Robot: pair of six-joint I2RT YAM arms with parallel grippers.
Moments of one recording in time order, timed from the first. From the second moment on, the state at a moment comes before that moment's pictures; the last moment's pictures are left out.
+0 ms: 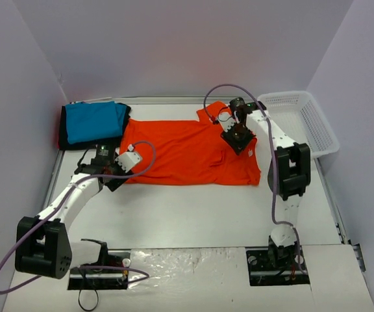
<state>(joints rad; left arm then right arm) -0.16 1.25 0.82 -0.53 -0.03 0.71 0.27 2.13 1.85 -1.07 -0.02 -0.54</state>
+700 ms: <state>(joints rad) -0.16 1.45 0.73 -0.34 -0.07 0.77 0.24 1.72 1.45 -1.05 -0.02 -0.53</state>
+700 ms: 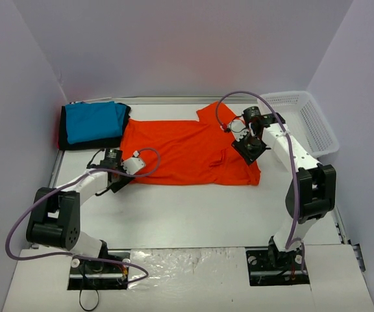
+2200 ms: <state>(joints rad) -0.16 1.46 0.77 -0.41 0.03 0.75 0.16 1.85 1.24 -1.03 -0.06 -0.58</state>
